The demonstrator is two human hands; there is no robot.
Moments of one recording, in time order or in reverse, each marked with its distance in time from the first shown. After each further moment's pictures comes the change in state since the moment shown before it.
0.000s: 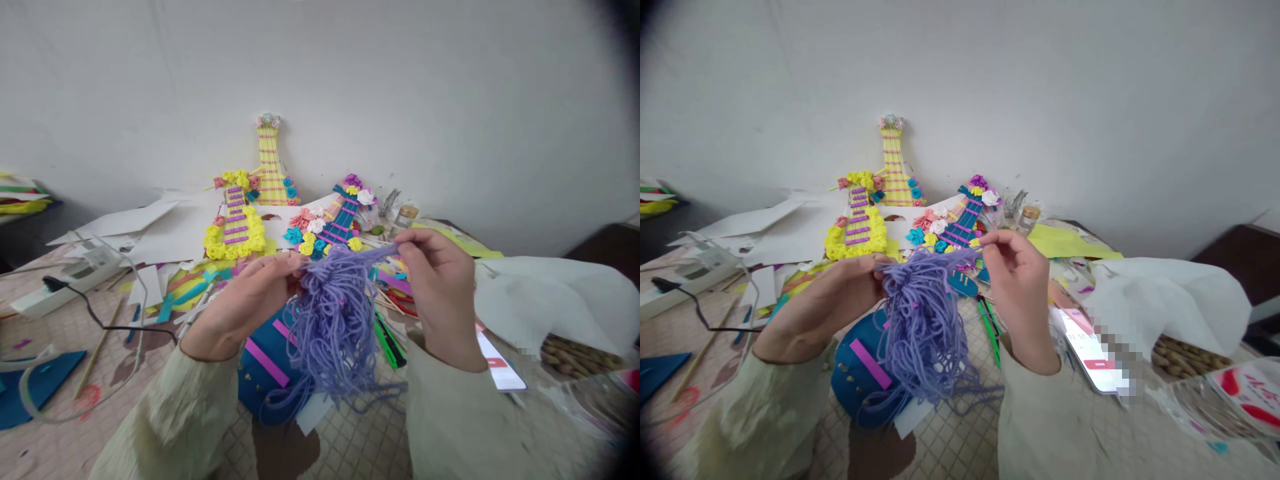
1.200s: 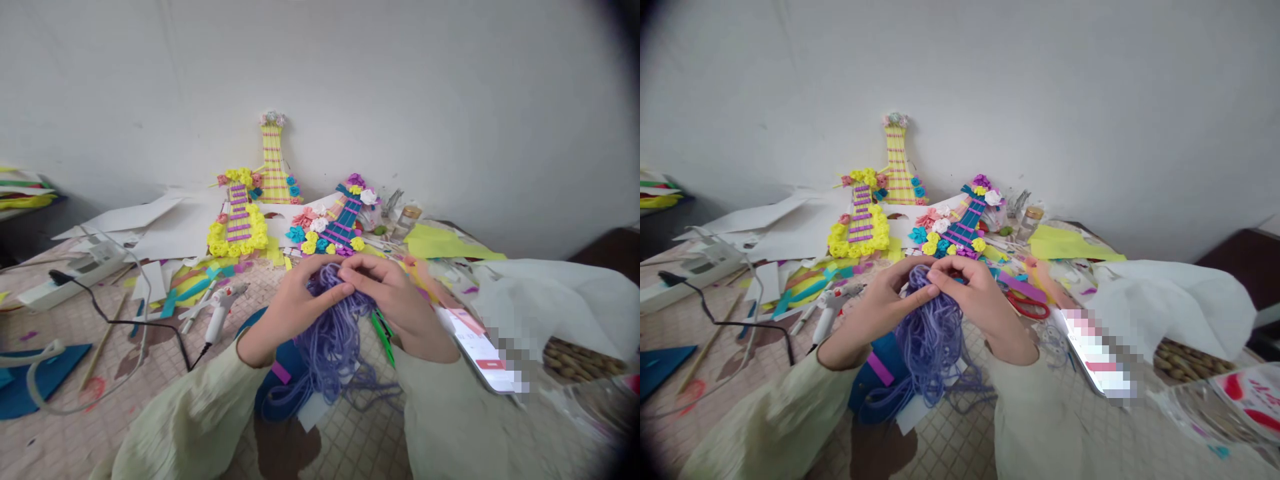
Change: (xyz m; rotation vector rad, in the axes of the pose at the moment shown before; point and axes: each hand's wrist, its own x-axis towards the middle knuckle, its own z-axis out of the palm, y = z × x) left_hand 0.017 -0.035 0.006 0.869 0.069 0.409; right_hand -0.011 -0.003 0.024 0.303 -0.652 0.257
